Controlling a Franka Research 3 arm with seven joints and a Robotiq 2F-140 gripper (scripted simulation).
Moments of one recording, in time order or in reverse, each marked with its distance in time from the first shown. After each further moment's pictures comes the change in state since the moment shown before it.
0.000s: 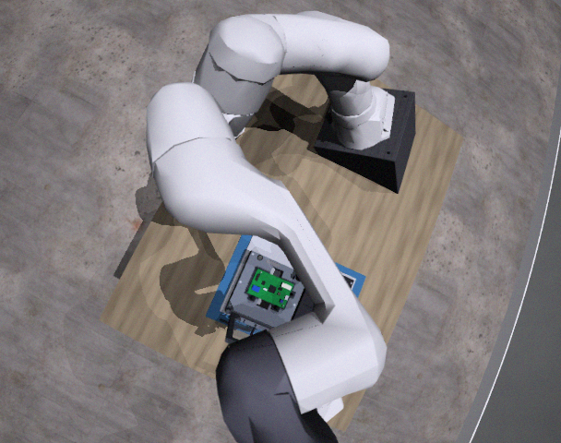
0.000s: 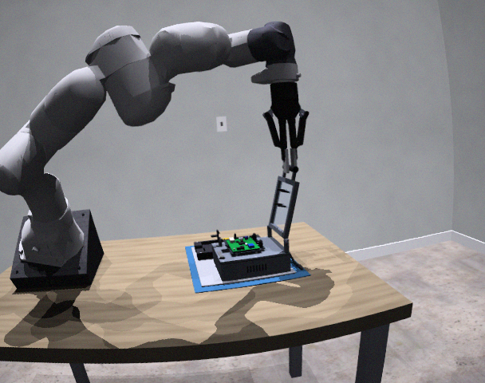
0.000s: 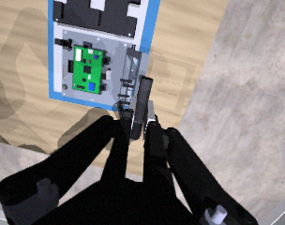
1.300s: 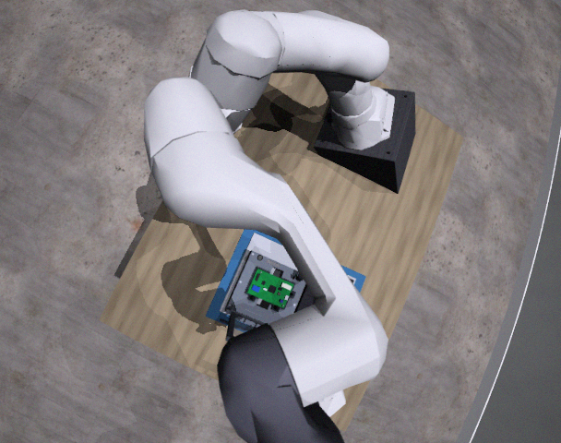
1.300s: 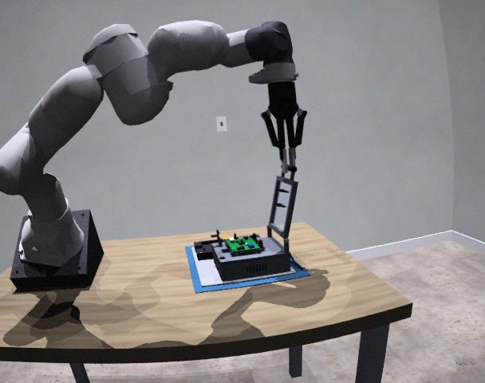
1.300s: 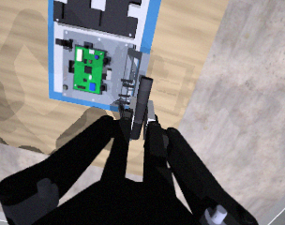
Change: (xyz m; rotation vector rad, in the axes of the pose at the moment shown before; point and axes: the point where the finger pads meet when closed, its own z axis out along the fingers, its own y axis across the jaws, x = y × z) arm 0.000 -0.005 -0.001 -0.010 0.001 -0.001
